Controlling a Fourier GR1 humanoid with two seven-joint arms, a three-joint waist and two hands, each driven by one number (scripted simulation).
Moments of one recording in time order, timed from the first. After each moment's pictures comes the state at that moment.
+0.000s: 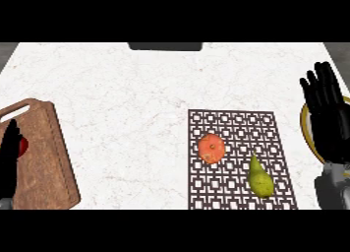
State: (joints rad) left arm 0.04 0.47 -0.01 -1.31 0.13 0.36 -0.09; right arm -0.18 -0.20 -0.05 -1.72 -0.18 -0.17 0.12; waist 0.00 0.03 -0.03
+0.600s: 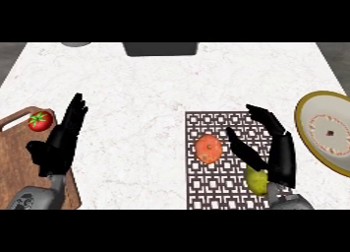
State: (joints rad) left arm -0.11 0.31 -0.17 -1.44 0.18 0.25 -0.06; right arm -0.07 -0.09 0.25 -1.60 0.31 -0.55 0.13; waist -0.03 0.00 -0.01
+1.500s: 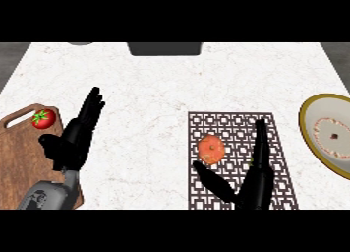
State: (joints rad) left arm -0.15 0.25 -0.22 -1.51 0.16 0.25 0.03; right arm 0.06 0.00 0.55 -1.73 0.97 -0.90 0.59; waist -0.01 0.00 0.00
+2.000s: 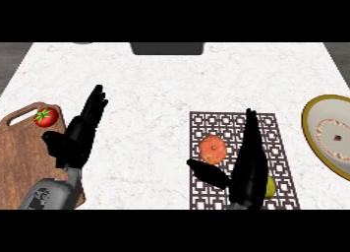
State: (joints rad) left arm -0.17 0.24 -0.22 -1.51 0.14 0.23 0.05; right arm -0.10 0.00 0.55 -1.76 1.03 -0.58 1.03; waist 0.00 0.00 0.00
